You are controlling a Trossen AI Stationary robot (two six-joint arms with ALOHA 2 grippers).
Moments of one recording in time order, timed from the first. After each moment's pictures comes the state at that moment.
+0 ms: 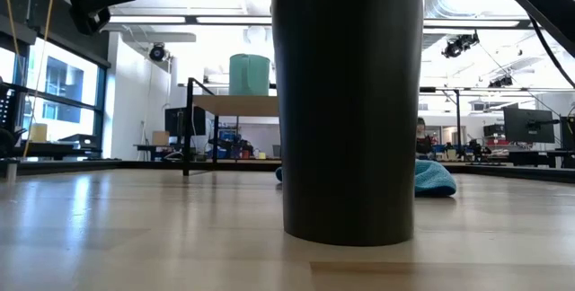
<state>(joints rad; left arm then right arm) 0.30 0.26 0.55 -0.47 0.14 -0.55 -0.58 2.07 2.31 -1.35 -0.15 -0.02</state>
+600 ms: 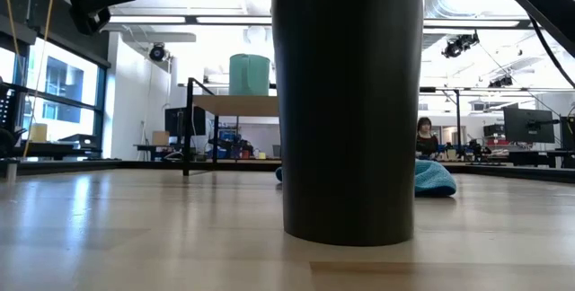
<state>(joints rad) 0.30 0.26 0.55 -0.47 0.14 -0.55 -0.58 2.07 2.31 -1.37 -0.16 -0.03</state>
